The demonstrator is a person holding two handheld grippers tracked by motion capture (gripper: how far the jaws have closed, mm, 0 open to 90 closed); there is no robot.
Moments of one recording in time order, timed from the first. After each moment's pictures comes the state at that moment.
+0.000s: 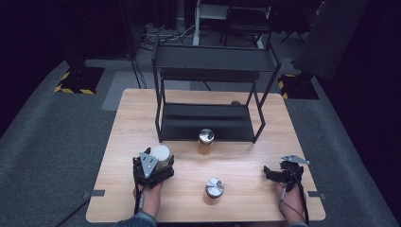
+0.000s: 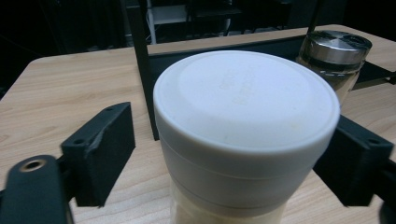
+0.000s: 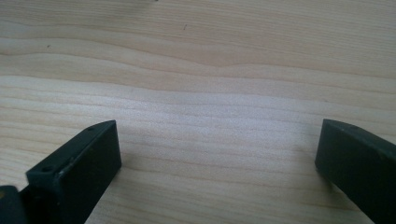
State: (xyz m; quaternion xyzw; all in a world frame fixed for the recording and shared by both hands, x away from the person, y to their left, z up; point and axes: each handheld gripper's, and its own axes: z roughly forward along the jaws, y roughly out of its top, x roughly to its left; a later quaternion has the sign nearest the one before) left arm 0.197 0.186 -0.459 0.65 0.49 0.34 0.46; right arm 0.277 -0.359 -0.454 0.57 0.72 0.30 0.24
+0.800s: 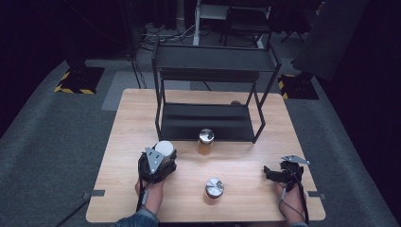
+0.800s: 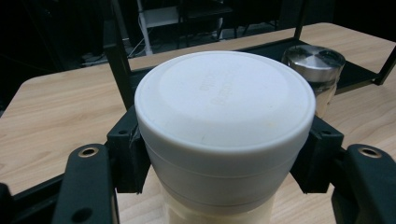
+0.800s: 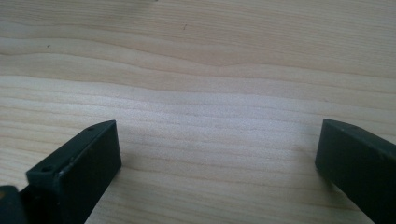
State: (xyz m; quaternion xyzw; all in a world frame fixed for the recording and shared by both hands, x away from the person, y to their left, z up) left arm 0.205 0.173 -0.431 0.67 0.47 0.35 0.46; right arm 0.277 -0.359 -0.453 0.57 0.72 0.30 0.24
